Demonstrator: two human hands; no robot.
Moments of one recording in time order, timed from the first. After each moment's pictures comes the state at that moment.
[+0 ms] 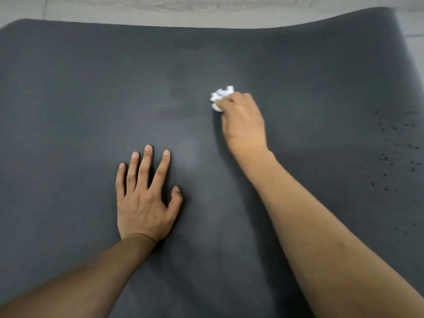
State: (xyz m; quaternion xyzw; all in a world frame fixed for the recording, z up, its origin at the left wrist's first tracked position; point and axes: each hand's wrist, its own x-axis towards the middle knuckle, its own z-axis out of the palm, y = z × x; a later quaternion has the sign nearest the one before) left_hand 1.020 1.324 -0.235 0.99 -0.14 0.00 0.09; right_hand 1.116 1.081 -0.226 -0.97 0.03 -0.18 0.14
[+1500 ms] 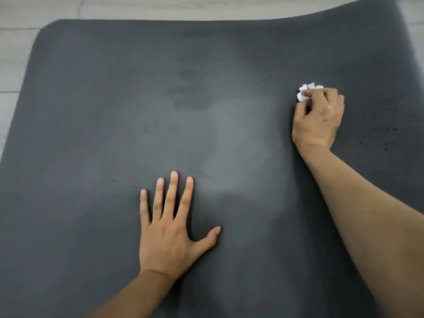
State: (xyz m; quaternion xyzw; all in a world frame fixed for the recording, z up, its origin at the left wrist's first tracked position) left_hand 0.895 1.313 -0.224 0.98 -0.16 -0.09 0.04; right_hand 1.030 0.967 -0.246 -0.91 0.26 -0.28 0.16
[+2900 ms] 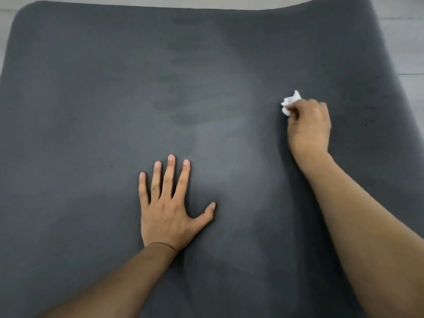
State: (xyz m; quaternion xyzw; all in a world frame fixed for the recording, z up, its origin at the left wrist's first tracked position) left_hand 0.893 1.314 -0.232 0.99 -0.15 -0.04 0.07; right_hand 0.973 0.993 -0.209 -0.96 0.22 -0.14 0.10
